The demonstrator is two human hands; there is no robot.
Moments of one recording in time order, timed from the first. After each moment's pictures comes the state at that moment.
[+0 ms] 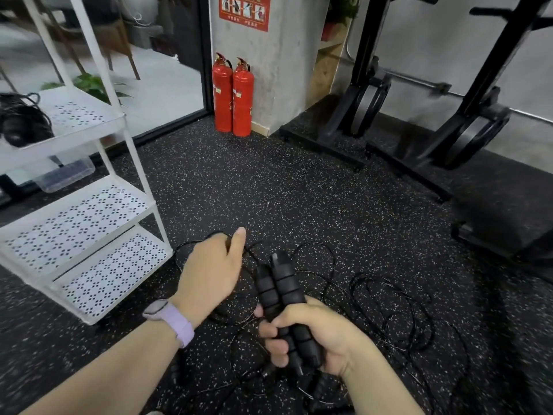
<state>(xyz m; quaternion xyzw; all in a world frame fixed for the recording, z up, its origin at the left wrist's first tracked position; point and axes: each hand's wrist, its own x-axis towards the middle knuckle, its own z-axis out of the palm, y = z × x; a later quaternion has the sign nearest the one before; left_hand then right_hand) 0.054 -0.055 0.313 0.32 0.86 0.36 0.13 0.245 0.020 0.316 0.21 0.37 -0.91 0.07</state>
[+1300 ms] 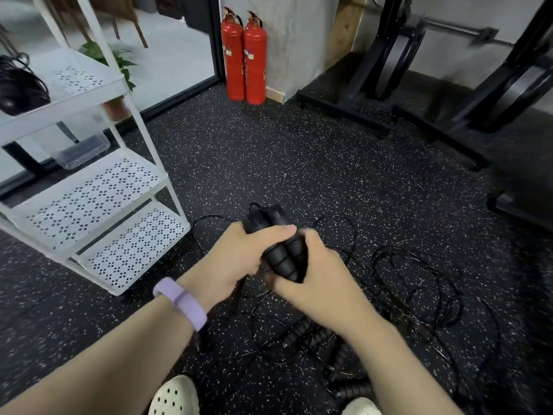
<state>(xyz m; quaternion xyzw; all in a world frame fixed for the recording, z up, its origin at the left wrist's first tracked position) 0.066 -0.051 0.309 0.21 0.68 0.53 0.46 0.215 0.023 0.305 0.36 0.84 -0.40 -0.07</state>
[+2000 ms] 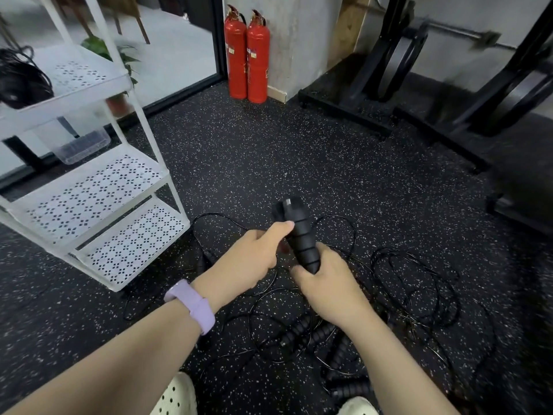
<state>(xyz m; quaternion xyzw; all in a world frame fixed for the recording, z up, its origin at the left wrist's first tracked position) 0.073 -0.048 0.307 0.23 0.74 0.43 0.47 0.217 0.030 0.296 0.42 0.78 -0.46 -0.06</state>
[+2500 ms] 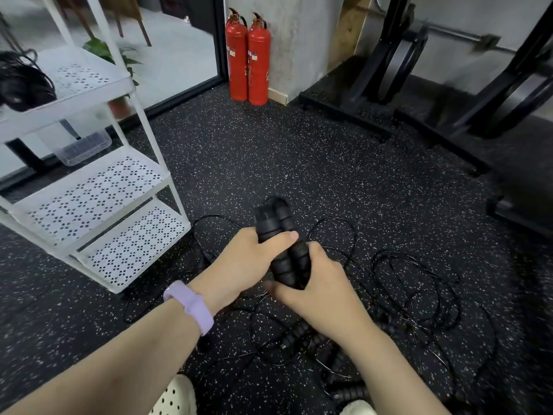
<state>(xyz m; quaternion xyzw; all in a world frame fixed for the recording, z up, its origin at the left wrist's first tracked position) 0.073 -0.053 0.303 0.26 0.72 0.50 0.41 0.216 0.014 0.299 0.40 0.82 -0.41 -0.07</state>
